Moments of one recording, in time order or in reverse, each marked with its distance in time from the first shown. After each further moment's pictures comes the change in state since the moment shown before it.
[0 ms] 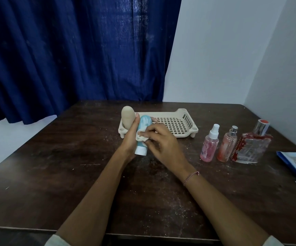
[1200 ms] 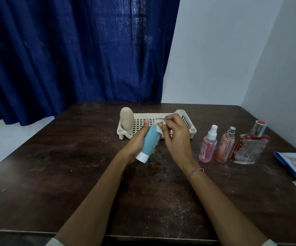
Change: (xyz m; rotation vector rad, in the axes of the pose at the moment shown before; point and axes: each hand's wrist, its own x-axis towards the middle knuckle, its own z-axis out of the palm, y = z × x) left_hand -0.009 -0.005 0.010 0.396 0.025 -0.031; right_hand 0.009 0.017 -0.013 -0.095 0.213 0.256
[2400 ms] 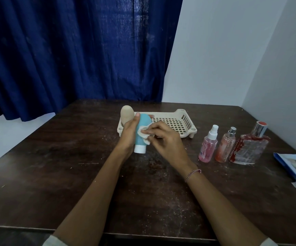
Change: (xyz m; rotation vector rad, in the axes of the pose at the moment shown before) left_hand 0.008 0.004 -0.014 -0.191 0.152 0.223; right_hand -0.010 -0.006 0.008 0.136 -0.236 -0.183
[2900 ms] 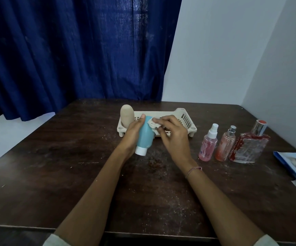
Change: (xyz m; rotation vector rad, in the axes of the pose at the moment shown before) left_hand -0.001 -0.004 0.005 0.057 -0.079 -0.054; right_hand 0.003 0.010 -0.003 -0.070 0.224 0.116
